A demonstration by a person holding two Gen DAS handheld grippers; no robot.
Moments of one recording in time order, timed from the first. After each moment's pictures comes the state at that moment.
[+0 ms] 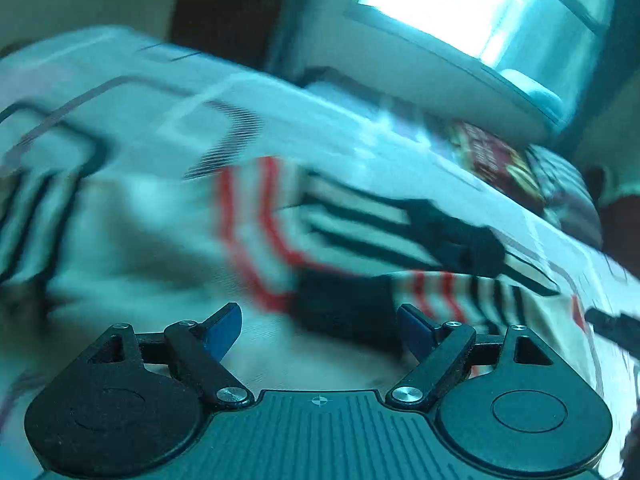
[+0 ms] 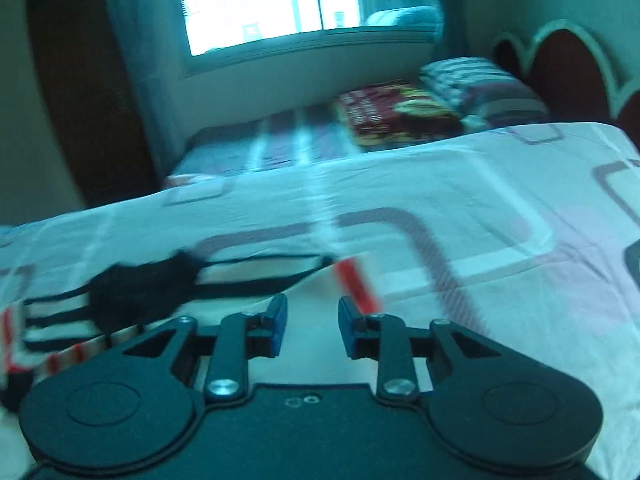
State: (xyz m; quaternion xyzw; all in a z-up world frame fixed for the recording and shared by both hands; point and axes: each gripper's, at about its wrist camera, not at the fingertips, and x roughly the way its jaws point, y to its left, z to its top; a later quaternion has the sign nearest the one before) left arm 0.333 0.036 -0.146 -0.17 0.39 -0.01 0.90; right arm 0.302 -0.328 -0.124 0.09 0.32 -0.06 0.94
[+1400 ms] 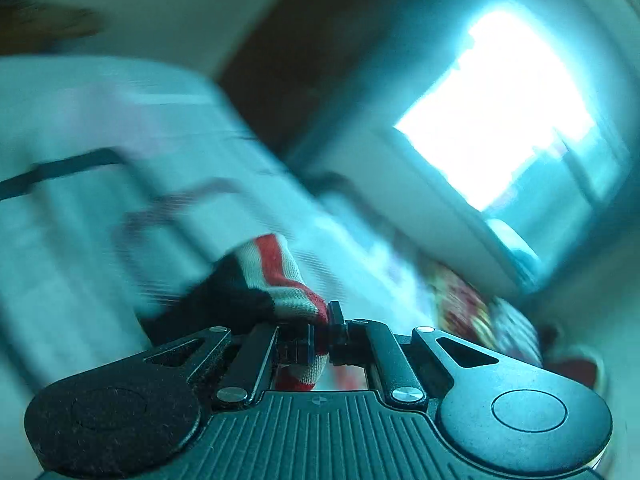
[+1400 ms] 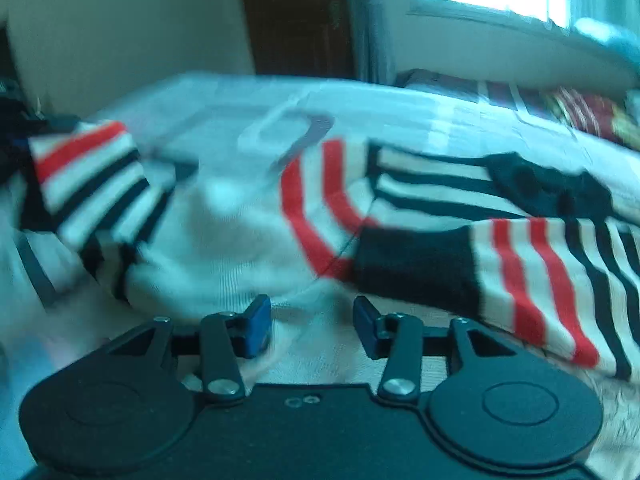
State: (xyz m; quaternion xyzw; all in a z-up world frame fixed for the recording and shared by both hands) left arm 0.335 0.212 -0.087 -0.32 0.25 -0.04 0.91; right arm 0.287 -0.071 -0.152 0.04 0.37 0.14 0.92
